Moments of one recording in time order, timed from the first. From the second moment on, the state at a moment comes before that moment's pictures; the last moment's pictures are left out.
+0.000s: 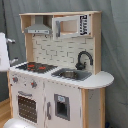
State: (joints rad) arm -0.10 -1.48 0.85 -2.45 -0.53 2.01 -0.07
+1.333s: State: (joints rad) arm 0.00 -1.53 0.66 -2.37 -0.85 1.93 -0.07
